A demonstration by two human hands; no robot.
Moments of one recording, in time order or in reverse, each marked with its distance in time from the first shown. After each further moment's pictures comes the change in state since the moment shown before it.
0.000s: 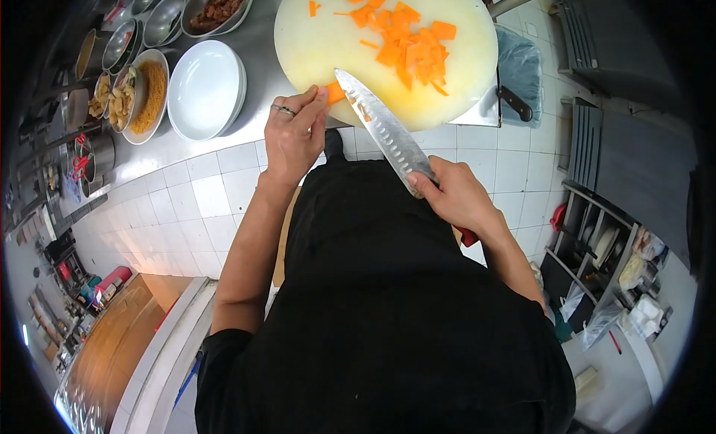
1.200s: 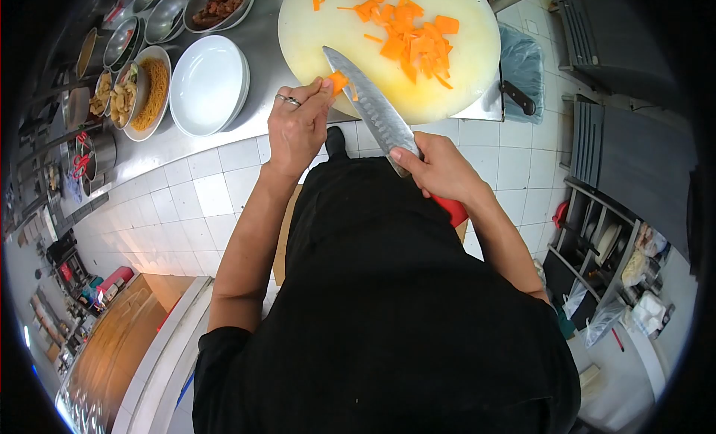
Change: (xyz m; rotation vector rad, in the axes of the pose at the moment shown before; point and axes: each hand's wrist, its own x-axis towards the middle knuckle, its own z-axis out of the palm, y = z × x) left_hand 0.002 -0.005 0.002 0.003 0.008 0.041; right_hand 0.037 -0.007 0.016 0.350 -0.093 -0.029
